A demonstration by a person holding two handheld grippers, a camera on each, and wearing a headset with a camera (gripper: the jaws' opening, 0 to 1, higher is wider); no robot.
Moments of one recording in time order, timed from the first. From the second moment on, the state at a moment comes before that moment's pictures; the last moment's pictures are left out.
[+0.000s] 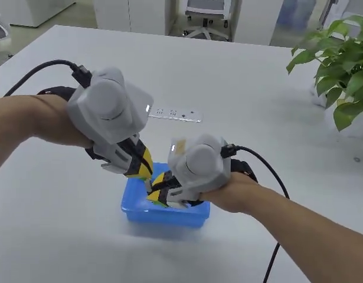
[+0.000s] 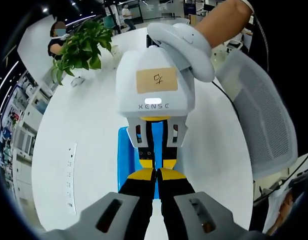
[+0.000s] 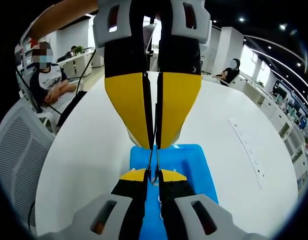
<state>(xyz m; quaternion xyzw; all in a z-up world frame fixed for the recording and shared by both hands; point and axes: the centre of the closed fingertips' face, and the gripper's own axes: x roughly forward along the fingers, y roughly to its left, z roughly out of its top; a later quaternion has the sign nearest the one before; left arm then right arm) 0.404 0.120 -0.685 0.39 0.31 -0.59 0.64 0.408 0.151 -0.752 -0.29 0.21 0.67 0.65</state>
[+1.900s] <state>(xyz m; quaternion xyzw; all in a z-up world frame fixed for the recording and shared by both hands) 0.408 0.124 -0.697 0.38 0.32 -0.58 0.65 0.414 0.146 -0.770 -0.30 0.21 0.67 0.64</state>
